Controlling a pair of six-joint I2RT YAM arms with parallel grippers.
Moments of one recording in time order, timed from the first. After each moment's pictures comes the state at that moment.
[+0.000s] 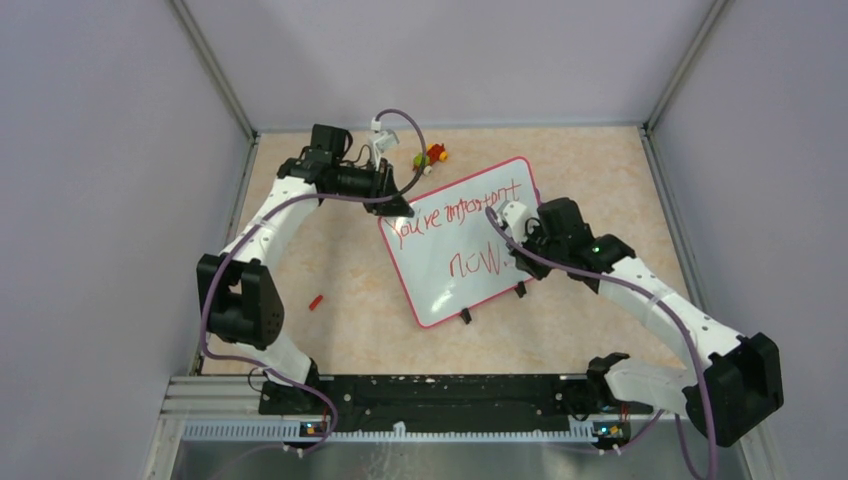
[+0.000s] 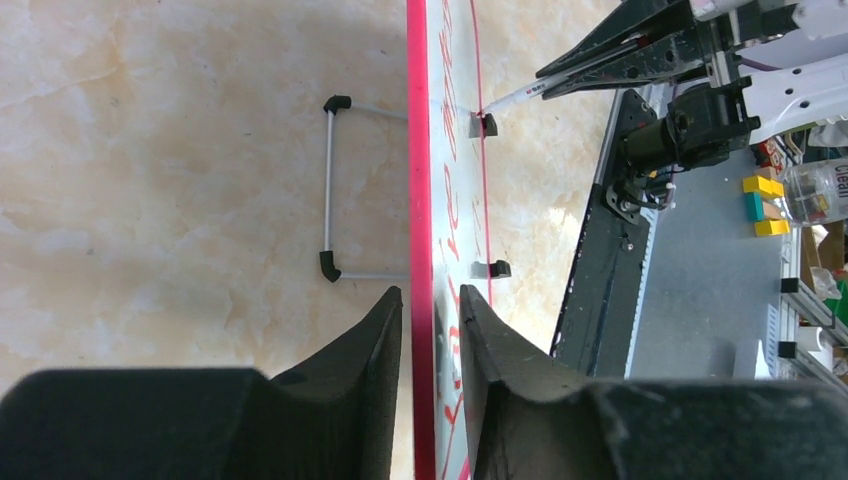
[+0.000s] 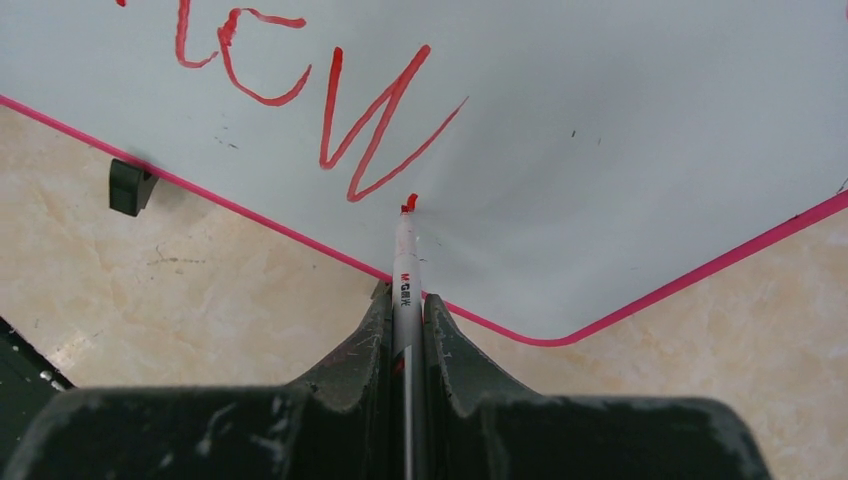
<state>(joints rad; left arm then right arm) -0.22 1.64 1.44 -0.67 1.04 0.20 0.52 1.13 0.86 -0.58 -0.15 -0.38</state>
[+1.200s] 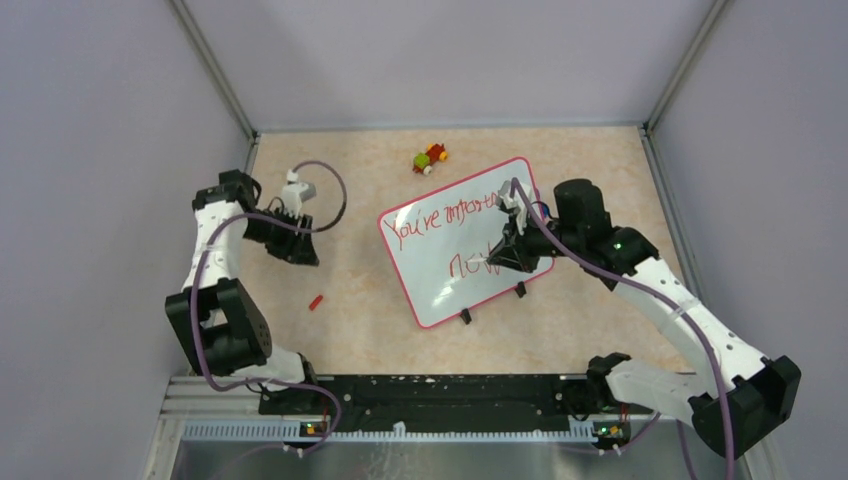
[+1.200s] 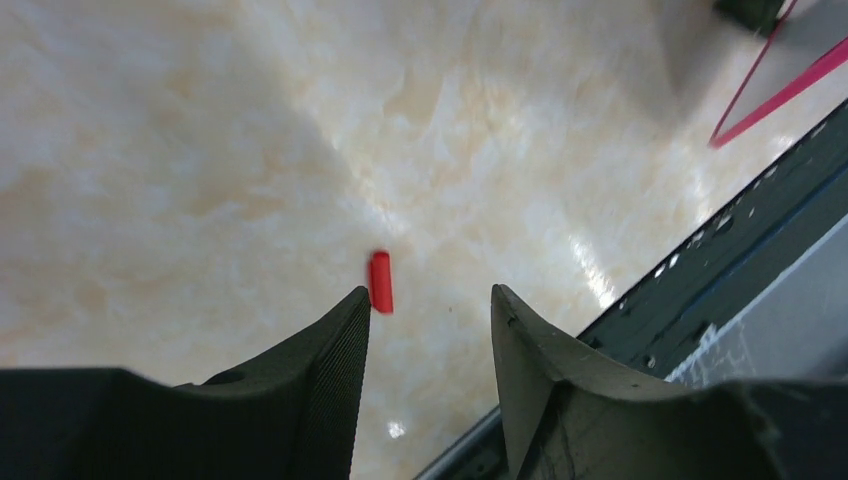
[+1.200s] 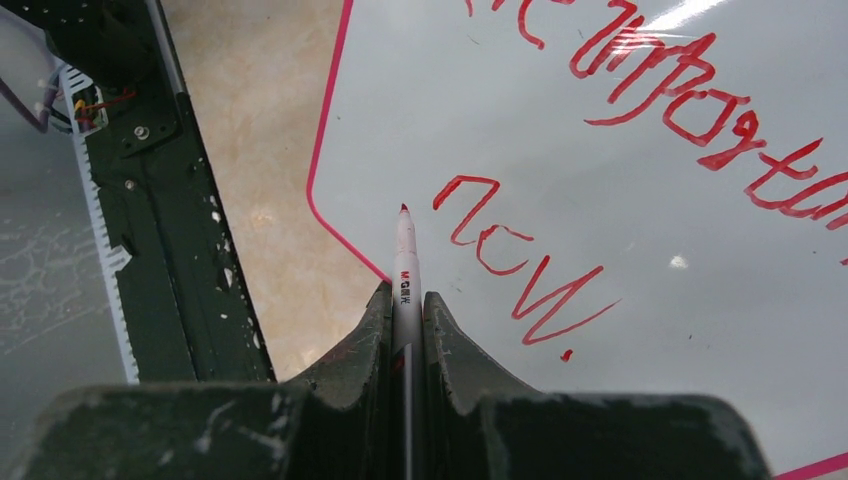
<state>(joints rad) 0.29 1.49 1.34 -1.21 0.68 0.71 0.52 1.07 1.02 -0.57 -0.61 -0.25</state>
